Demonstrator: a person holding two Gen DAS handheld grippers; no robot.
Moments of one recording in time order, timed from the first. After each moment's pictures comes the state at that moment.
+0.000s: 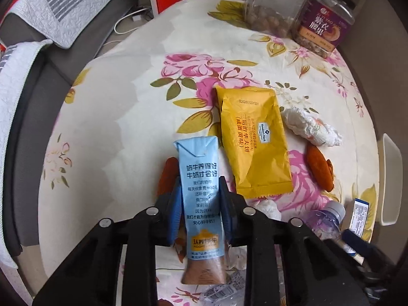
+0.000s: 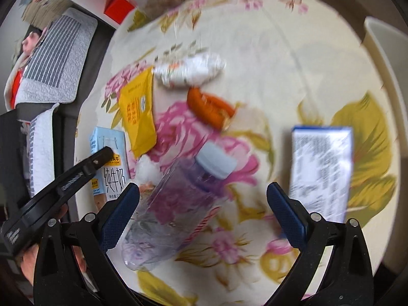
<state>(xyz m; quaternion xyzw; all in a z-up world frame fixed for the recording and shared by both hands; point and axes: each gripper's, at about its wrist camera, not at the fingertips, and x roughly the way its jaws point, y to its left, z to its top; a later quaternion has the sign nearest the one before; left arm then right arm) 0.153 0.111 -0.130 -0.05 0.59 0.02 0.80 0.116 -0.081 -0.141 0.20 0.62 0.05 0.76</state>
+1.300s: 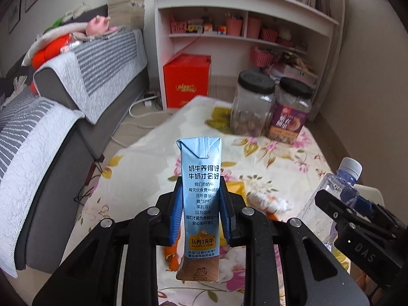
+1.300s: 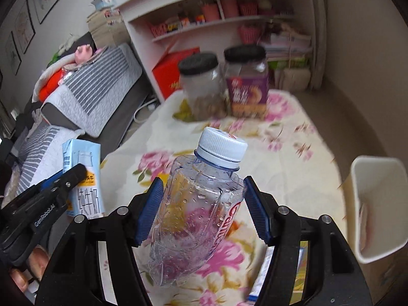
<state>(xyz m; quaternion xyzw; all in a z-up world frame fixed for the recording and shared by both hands) 0.107 0.105 -0.006 -0.05 0.37 0.03 0.93 0.124 -0.077 -0.022 0.06 0.39 0.09 0.91</state>
